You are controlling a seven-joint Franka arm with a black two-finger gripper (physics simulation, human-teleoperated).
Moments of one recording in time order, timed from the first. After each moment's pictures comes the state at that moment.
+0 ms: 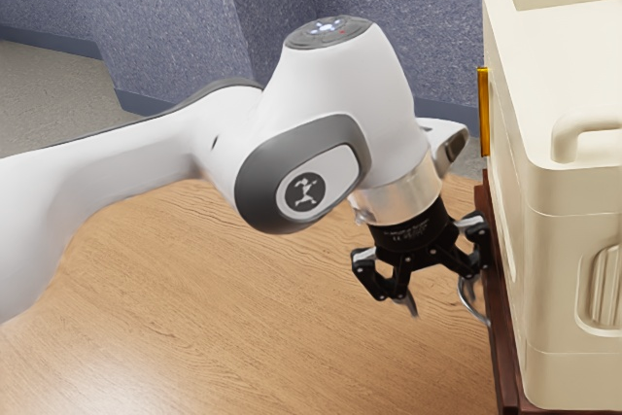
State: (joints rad) arm -0.45 0.04 0.07 -1.71 -0.07 1.95 -1.06
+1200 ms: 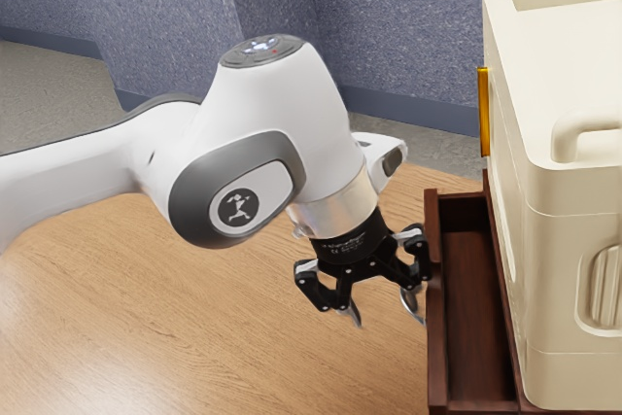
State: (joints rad) arm -0.42 -0.11 0.08 -1.90 -0.04 1.96 -1.05
